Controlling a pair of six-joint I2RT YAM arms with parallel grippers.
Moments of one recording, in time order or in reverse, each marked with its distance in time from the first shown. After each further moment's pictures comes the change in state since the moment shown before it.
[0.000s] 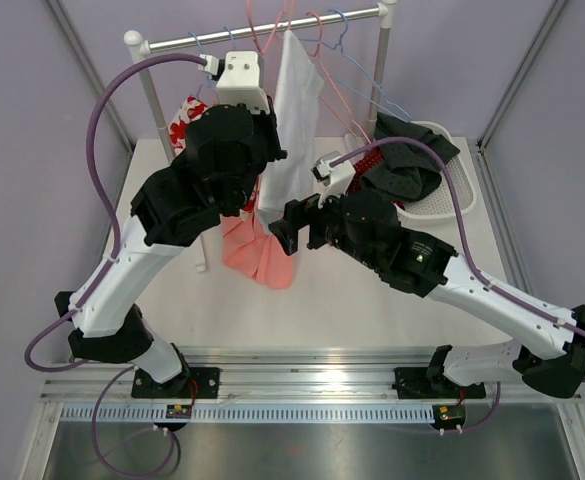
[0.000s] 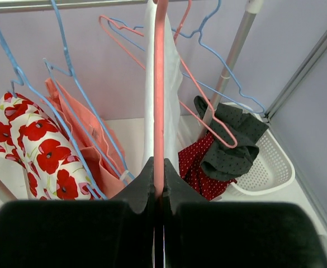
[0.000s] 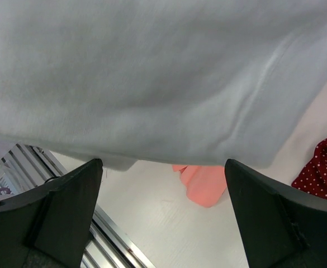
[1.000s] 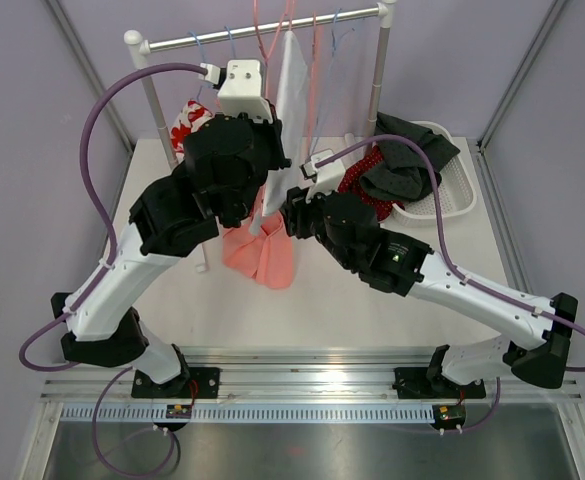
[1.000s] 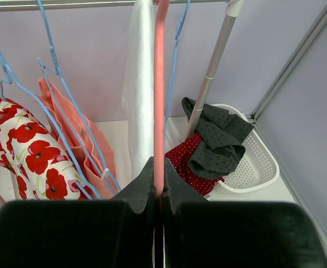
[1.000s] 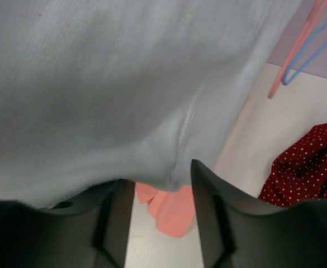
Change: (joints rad) left arm -0.066 -0.028 -0.029 0.036 -0.035 -0.003; right arm 0.041 0.078 -0.010 0.132 0.238 -0.087
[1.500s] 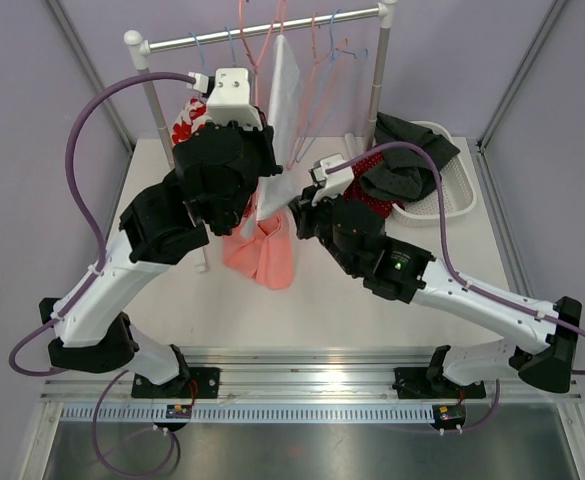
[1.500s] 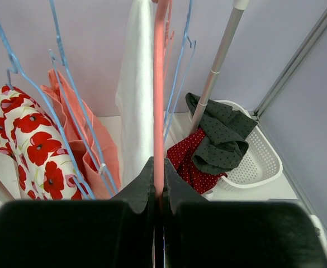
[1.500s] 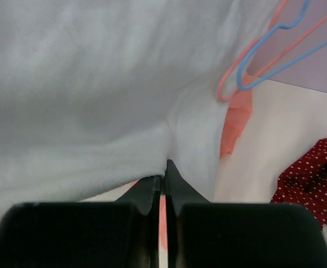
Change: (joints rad) left arm -0.010 -0.063 -0.092 0.016 -0.018 -0.015; right arm 0.002 -0.006 -0.057 0.142 0.010 -0.025
